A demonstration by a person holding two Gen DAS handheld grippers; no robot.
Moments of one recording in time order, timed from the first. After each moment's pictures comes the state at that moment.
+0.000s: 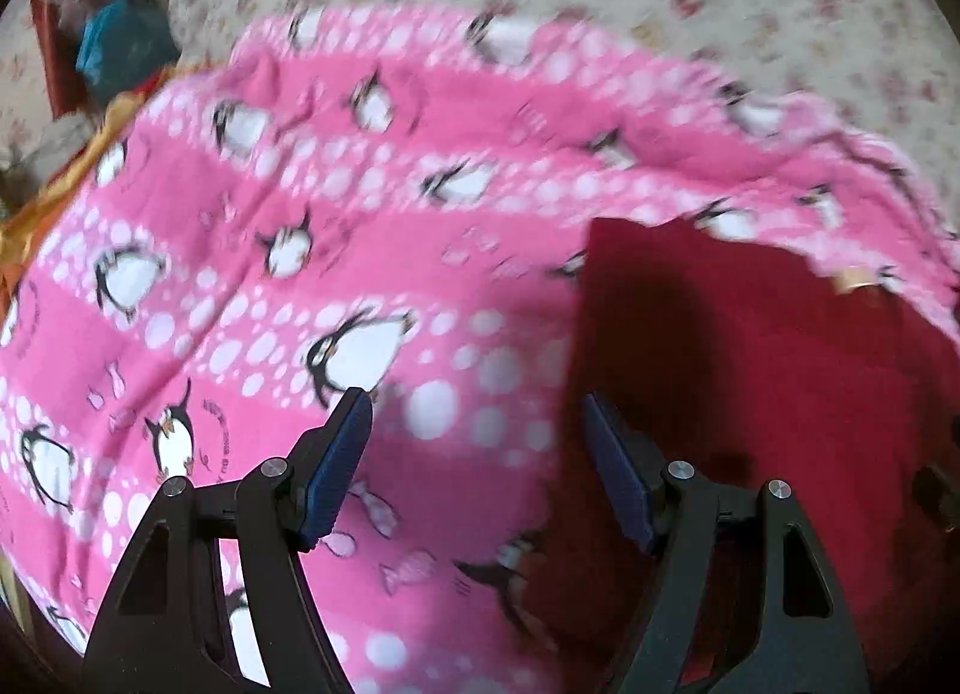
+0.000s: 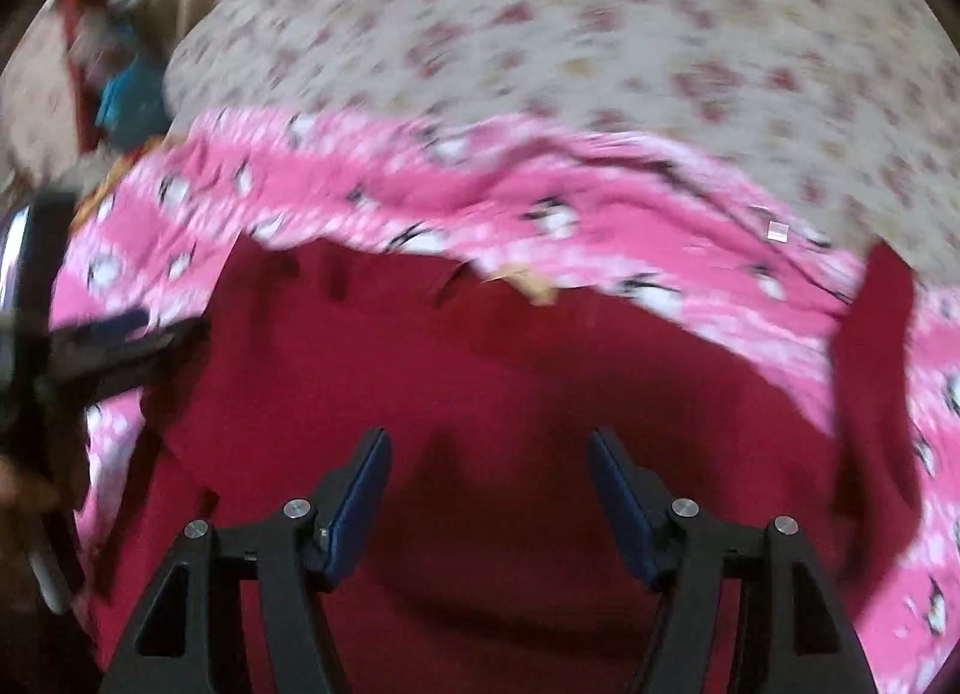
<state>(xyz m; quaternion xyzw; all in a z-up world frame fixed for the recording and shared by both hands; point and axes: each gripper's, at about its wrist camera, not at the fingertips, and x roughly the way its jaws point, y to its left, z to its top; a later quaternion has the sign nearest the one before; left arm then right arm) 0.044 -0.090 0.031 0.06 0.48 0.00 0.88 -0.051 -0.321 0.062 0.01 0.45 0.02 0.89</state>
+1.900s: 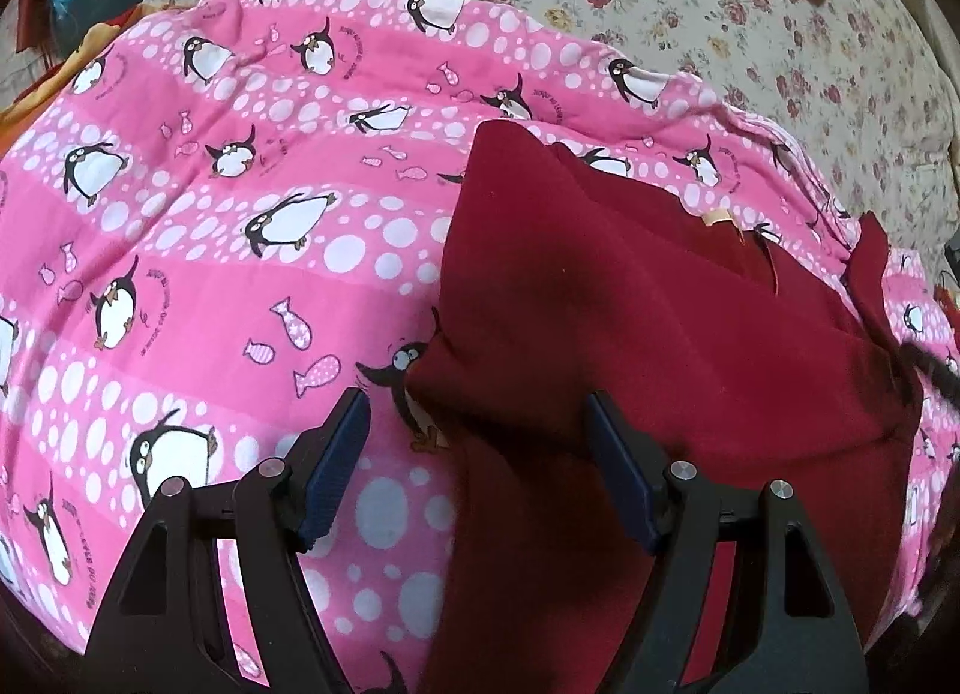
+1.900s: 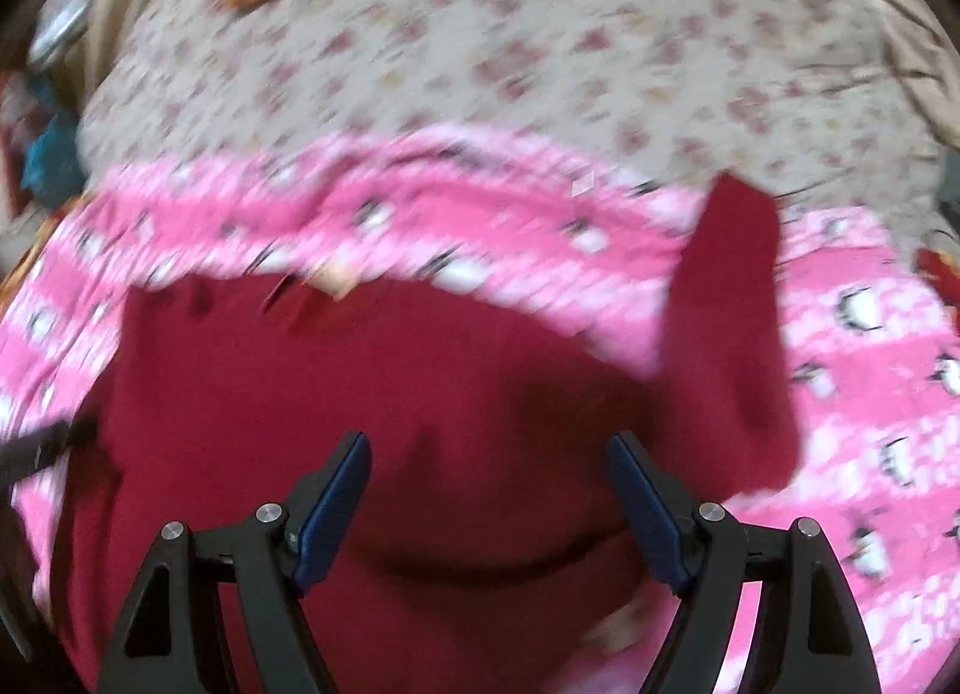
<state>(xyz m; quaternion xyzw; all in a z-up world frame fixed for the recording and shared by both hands) -0.029 -0.092 0.042 -0.02 0.49 -0.11 0.86 -0.103 -0.427 0.076 0.06 0.44 -0.11 0.89</state>
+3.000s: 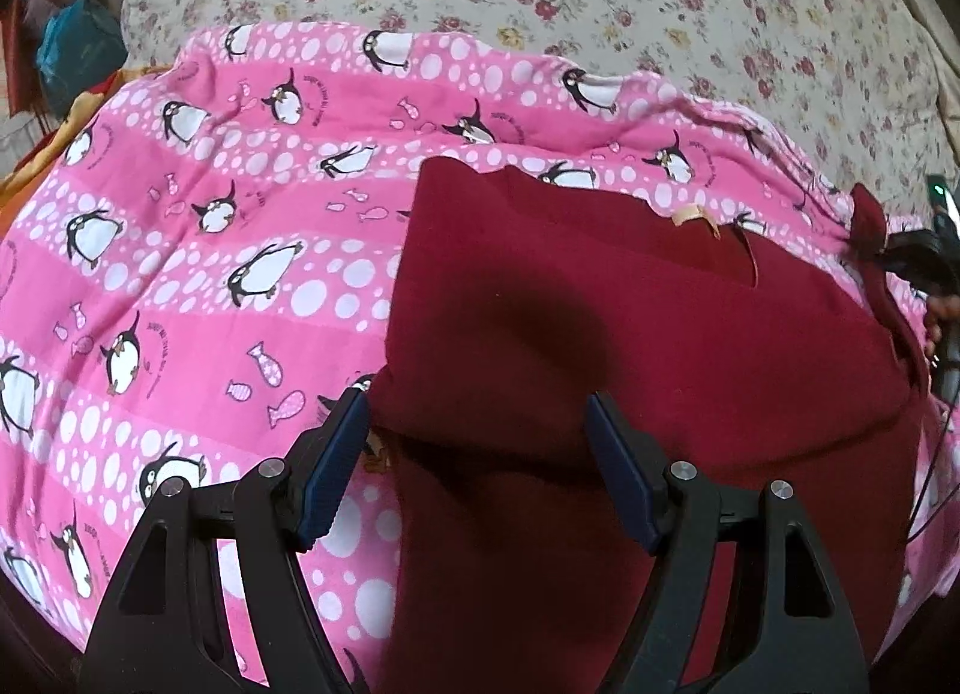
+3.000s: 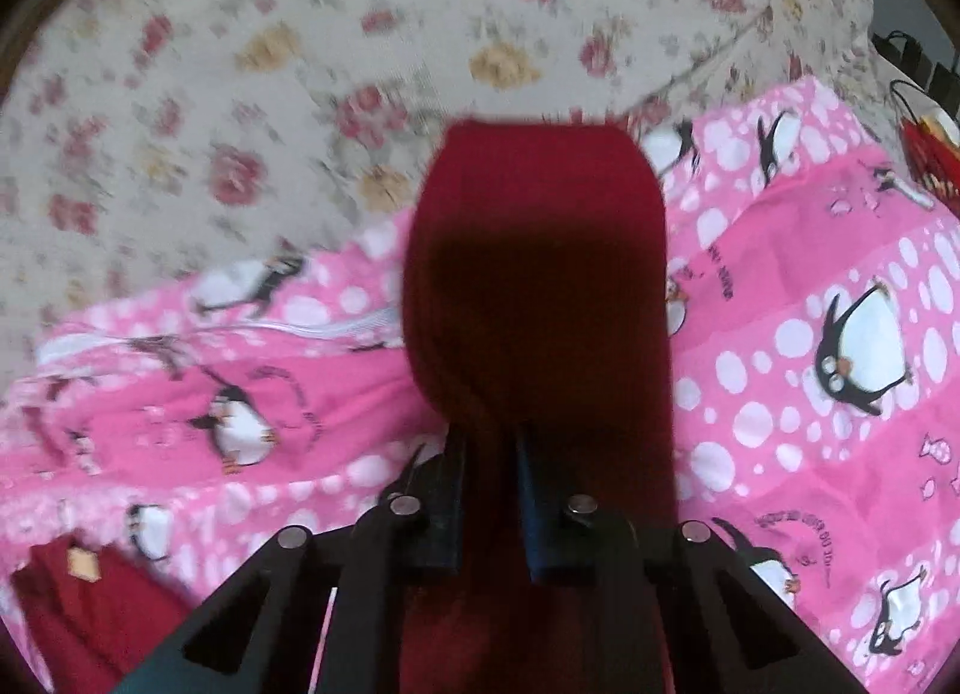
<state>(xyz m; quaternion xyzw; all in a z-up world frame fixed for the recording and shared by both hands) -0.036 -0.121 0.058 0.03 0.47 -0.11 0.88 0.006 -0.629 0.017 0.20 0.47 -0.23 0.83</state>
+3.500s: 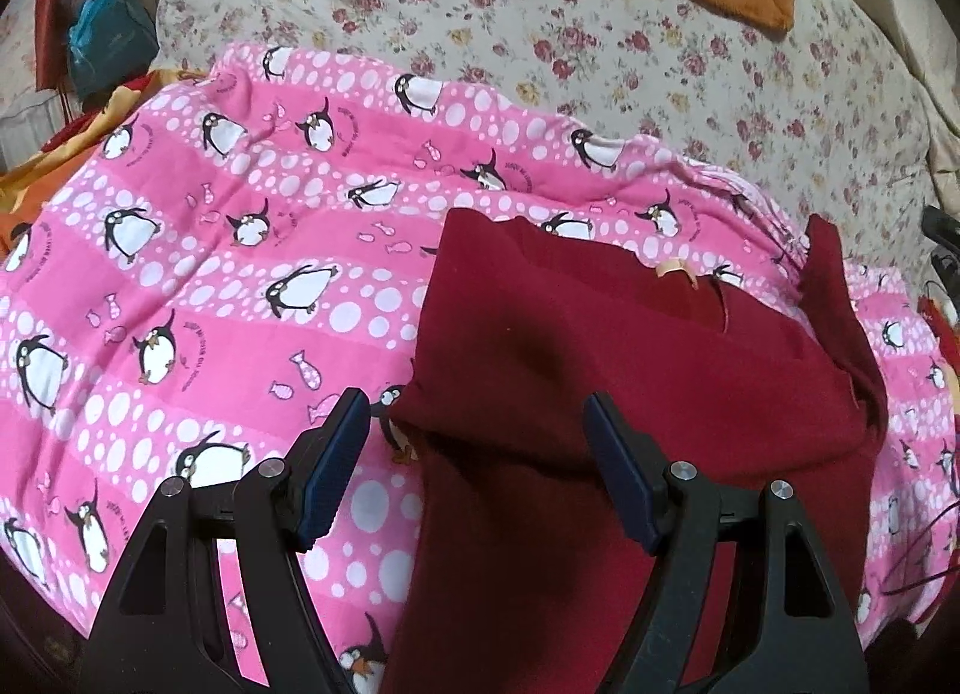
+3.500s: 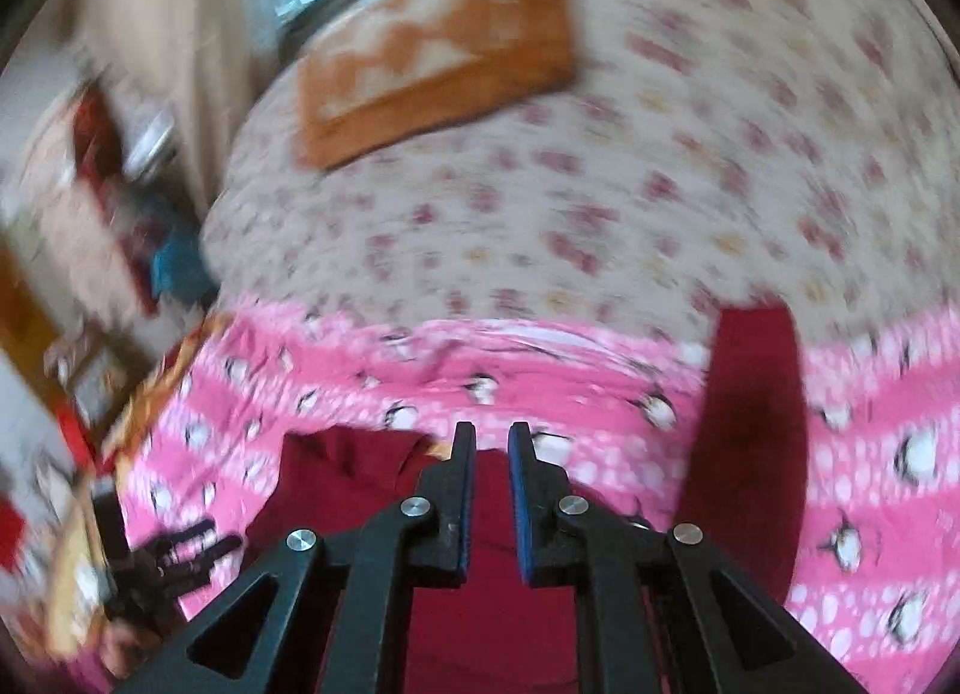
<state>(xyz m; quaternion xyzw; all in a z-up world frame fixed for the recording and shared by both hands) -0.056 -0.102 0.093 -0.02 0.44 -0.11 0.89 -0.073 -0.464 0.185 0.13 0.36 0.07 0.92</state>
